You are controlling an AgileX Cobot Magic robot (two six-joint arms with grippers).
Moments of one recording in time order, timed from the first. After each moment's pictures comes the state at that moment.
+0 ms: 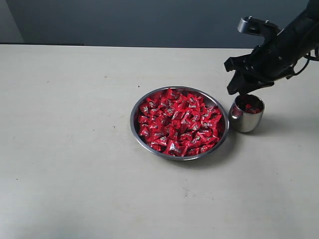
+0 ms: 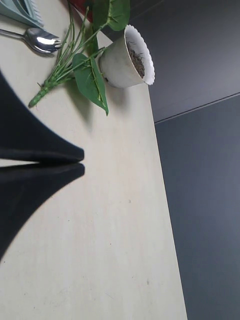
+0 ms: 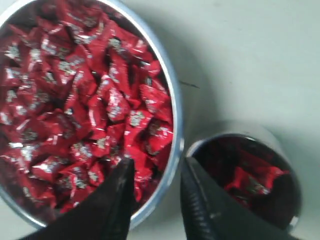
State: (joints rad) left arm 0.22 0.00 0.00 0.22 0.25 -0.01; right arm 0.23 1.87 -1.31 0.53 0.92 -0.46
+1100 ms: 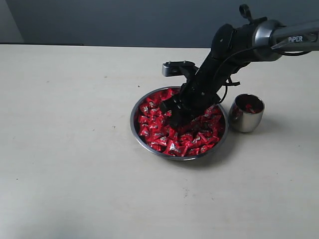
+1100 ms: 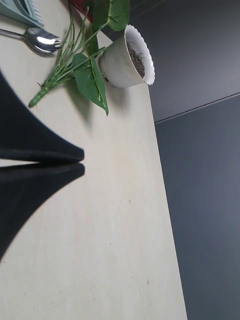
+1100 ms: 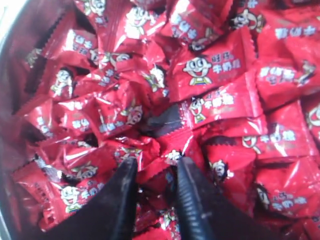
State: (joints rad) left arm 0.22 0.00 0.00 0.22 0.25 -0.01; right arm 0.54 2.16 -1.45 0.53 0.87 -0.49
